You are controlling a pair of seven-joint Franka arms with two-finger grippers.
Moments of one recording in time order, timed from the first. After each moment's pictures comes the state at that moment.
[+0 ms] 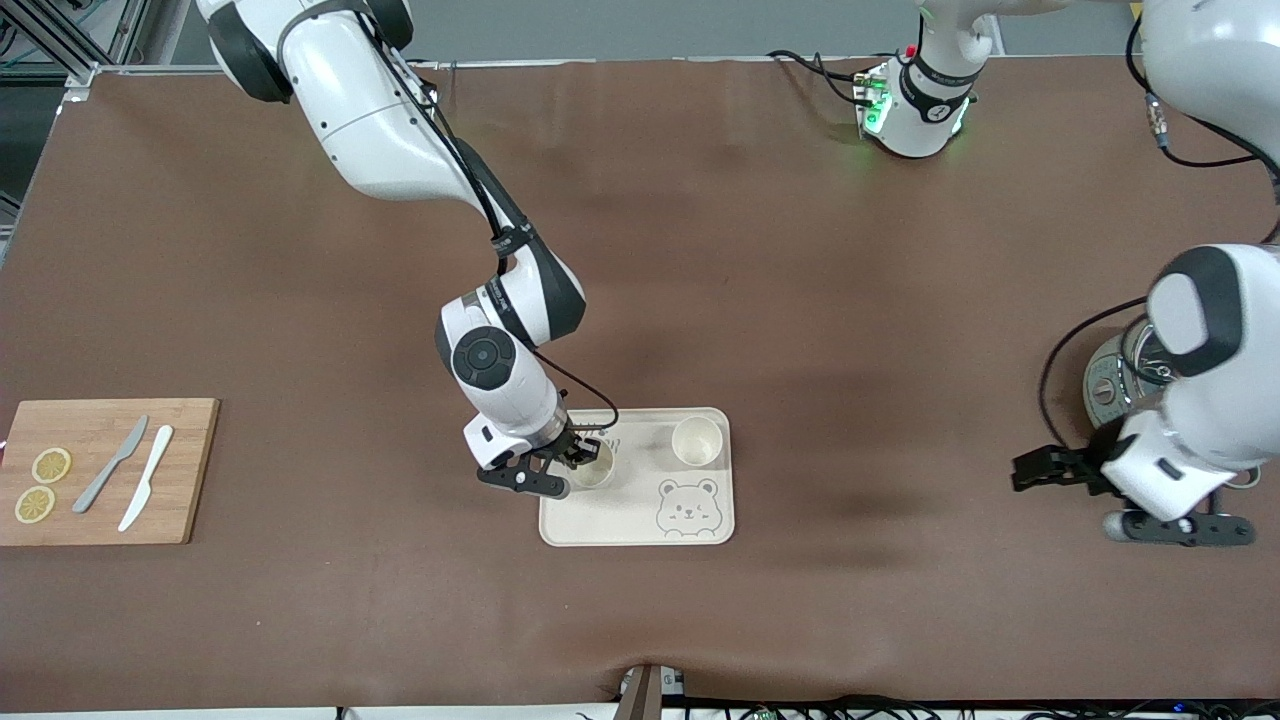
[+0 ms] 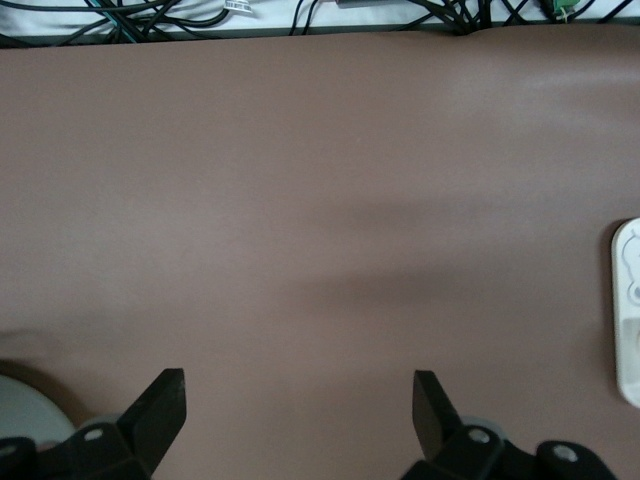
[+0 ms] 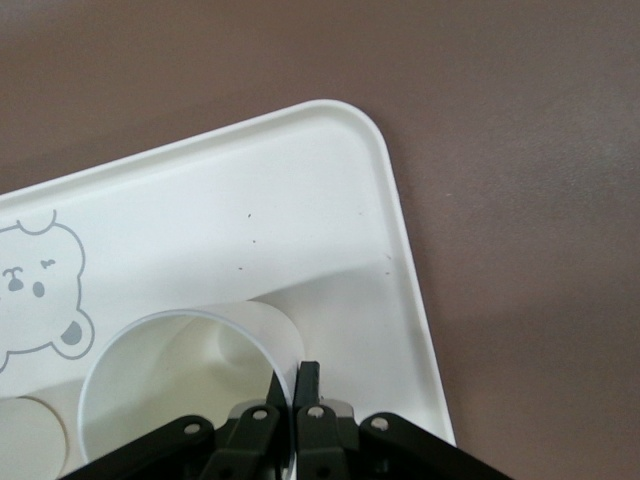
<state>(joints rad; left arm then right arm) 0.02 0.54 -0.02 -1.29 -0.11 1.95 0.13 0.58 0.86 -0.06 -1.35 0.14 2.40 0.68</state>
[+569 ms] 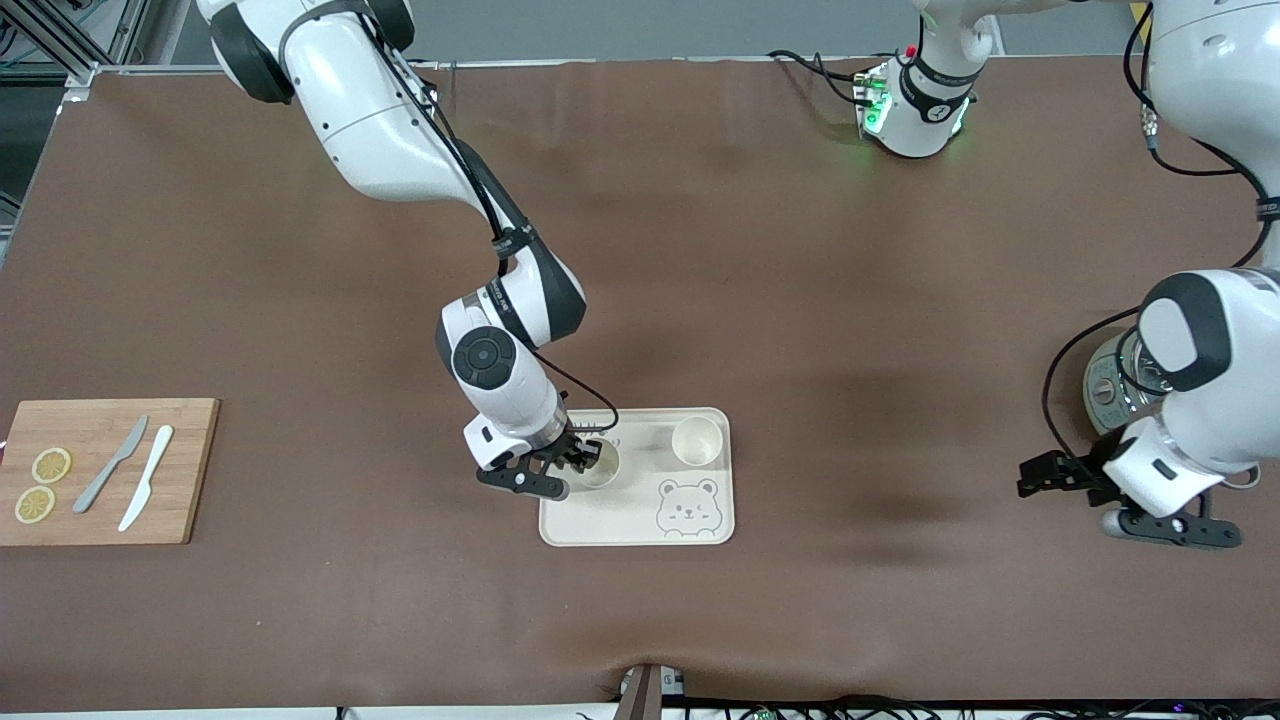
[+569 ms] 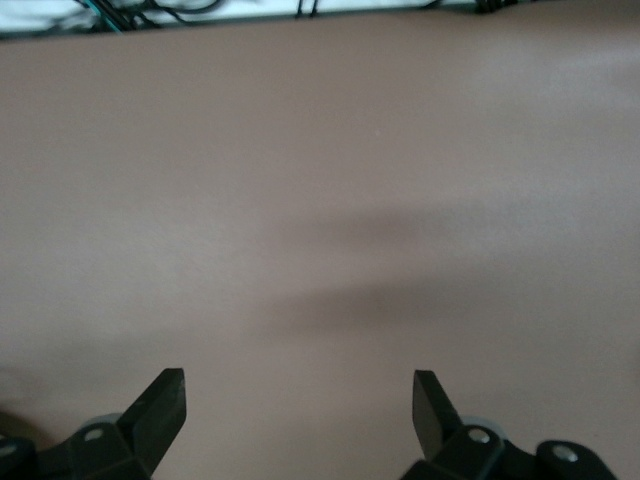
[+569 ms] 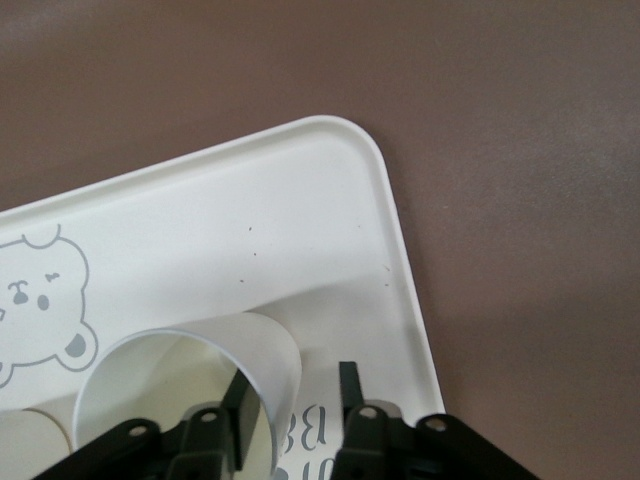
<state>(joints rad) 0.03 0.53 -0.04 -1.48 -0.11 2.15 0.16 0.58 0.86 -0.07 -1.34 0.14 2.40 0.68</state>
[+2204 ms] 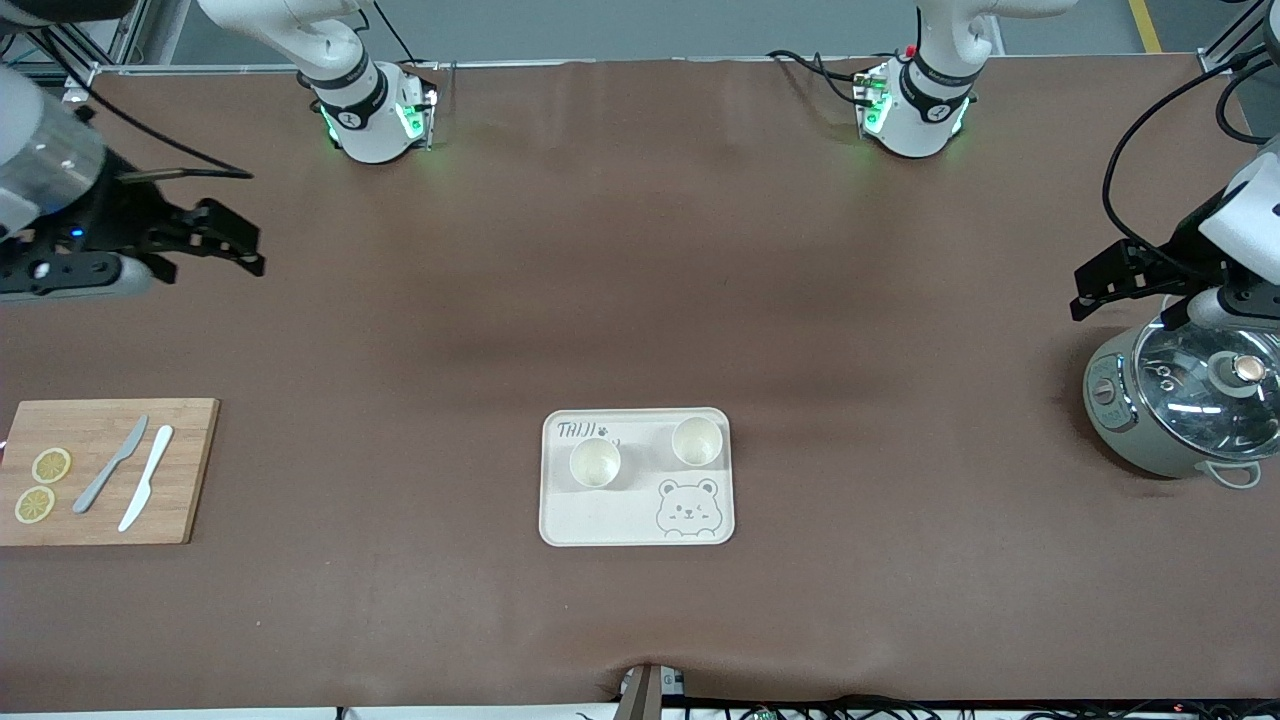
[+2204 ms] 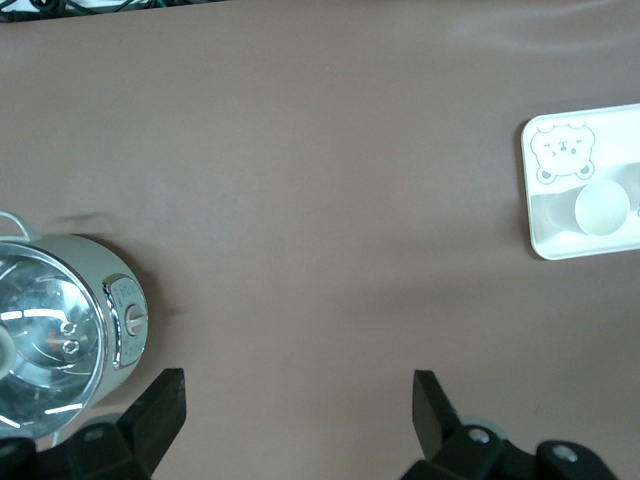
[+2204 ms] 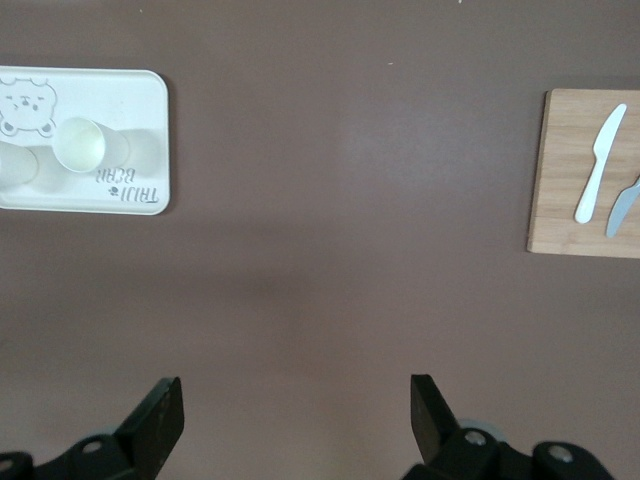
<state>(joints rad) -0.14 0.05 0.09 -1.56 -0.06 1.72 0.08 0.18 0.08 -0.08 -1.44 0.07 1.49 0.02</state>
